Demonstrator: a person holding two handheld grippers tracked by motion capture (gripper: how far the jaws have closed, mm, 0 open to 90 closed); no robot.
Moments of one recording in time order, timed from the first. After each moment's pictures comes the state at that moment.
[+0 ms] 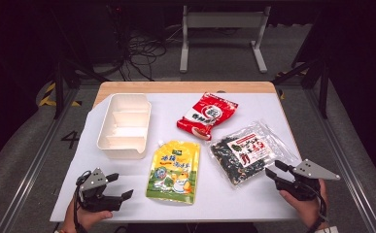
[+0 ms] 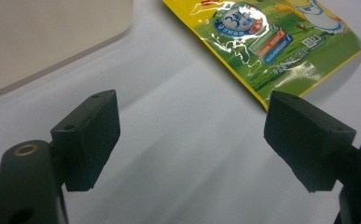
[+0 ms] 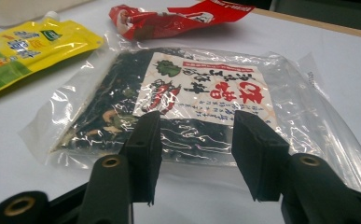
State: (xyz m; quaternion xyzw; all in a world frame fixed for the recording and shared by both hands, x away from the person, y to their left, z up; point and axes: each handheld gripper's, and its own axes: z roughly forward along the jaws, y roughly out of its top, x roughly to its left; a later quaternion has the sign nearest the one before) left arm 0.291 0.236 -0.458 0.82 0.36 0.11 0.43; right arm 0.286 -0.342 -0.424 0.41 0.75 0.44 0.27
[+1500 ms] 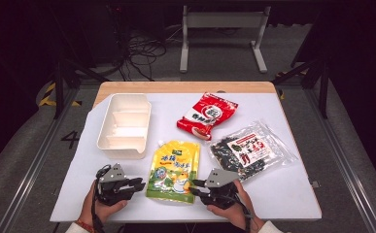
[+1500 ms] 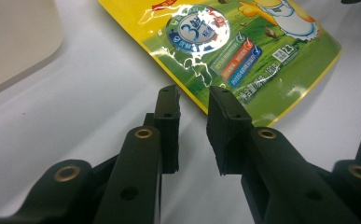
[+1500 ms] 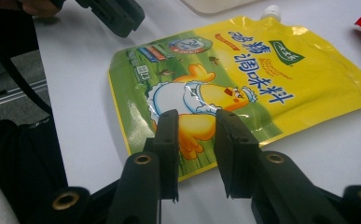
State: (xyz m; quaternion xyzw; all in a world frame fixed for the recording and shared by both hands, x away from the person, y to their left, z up) left arm 0.311 0.196 -0.459 0.85 0.32 0.06 0.41; right arm 0.291 -0.143 -0.441 0.23 0.86 0.44 0.12
